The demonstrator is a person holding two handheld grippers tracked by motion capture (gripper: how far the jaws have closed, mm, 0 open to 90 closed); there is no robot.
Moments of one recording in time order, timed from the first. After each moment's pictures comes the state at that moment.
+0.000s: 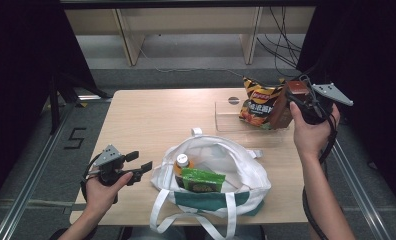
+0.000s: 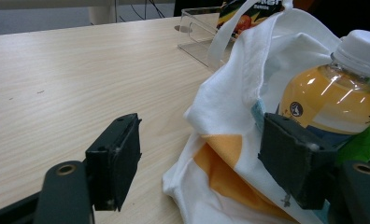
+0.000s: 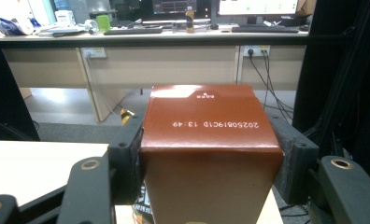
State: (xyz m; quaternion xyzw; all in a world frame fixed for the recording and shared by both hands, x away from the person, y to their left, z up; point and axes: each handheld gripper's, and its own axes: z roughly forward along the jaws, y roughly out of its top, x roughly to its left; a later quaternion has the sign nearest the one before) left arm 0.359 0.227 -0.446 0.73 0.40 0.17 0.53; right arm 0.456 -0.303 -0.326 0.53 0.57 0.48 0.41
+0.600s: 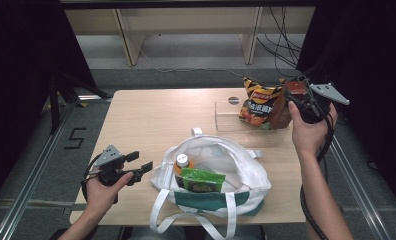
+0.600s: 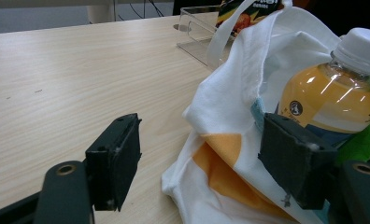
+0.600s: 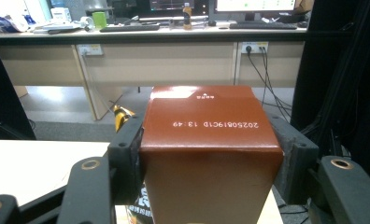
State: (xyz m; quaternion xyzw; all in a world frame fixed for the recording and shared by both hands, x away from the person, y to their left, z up) left arm 0.359 0.226 -0.447 0.72 0.41 0.16 0.53; right arm 0.465 -0.304 -0.334 0.54 0.57 0.48 0.41
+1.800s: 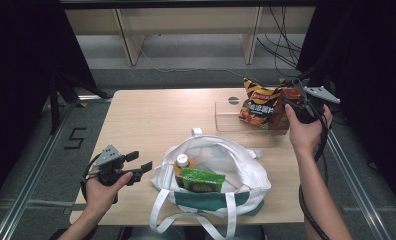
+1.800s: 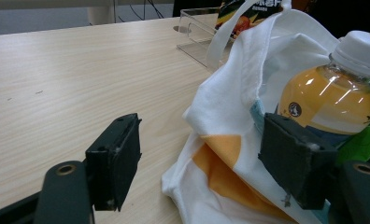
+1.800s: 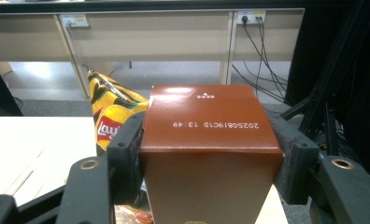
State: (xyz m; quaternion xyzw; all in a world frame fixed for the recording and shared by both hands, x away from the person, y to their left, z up) left arm 0.359 0.227 -0.446 0.73 0.40 0.16 0.53; right arm 0.485 -0.308 -0.358 0.57 0.58 0.44 0.39
